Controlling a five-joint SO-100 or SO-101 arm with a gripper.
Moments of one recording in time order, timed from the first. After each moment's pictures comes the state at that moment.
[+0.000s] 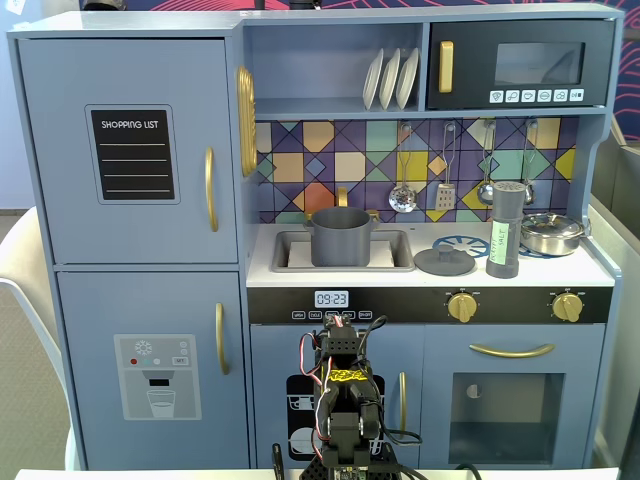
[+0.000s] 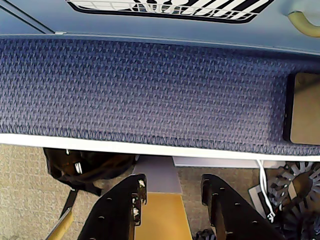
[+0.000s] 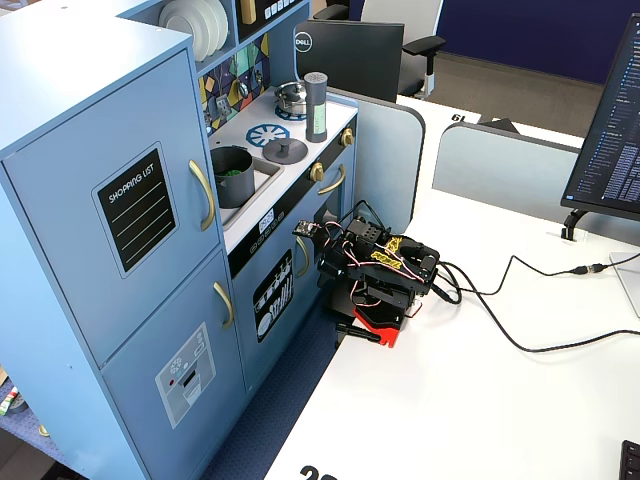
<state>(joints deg) 5.6 184.2 178.6 76.6 -88.4</state>
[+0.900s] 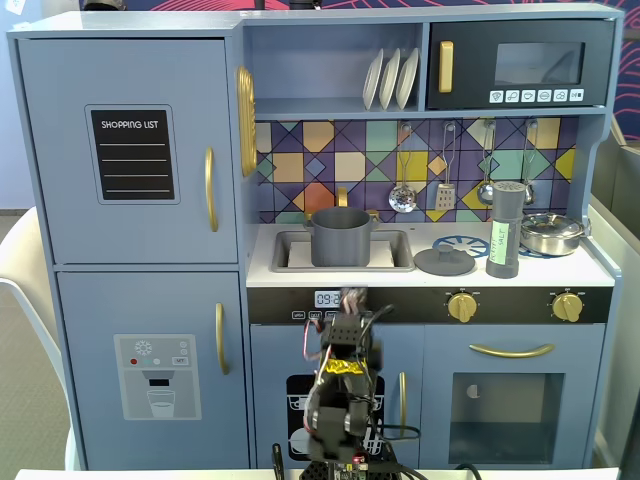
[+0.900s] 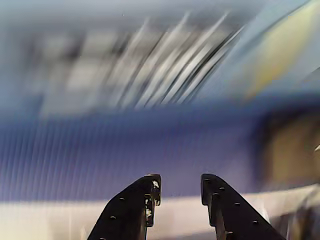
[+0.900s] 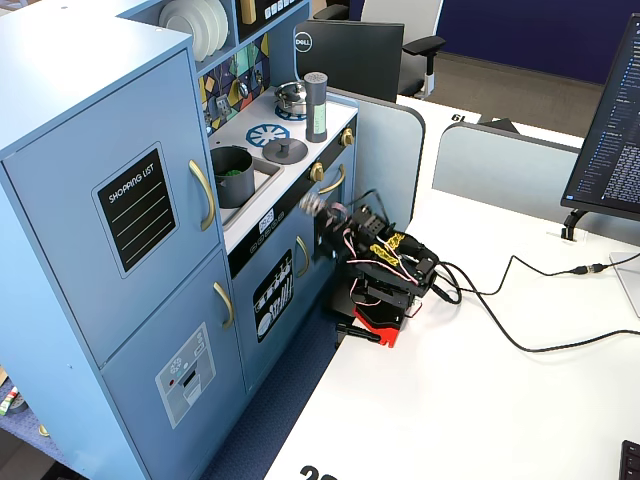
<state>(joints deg) 19.1 181.1 164.7 69.7 -88.2</state>
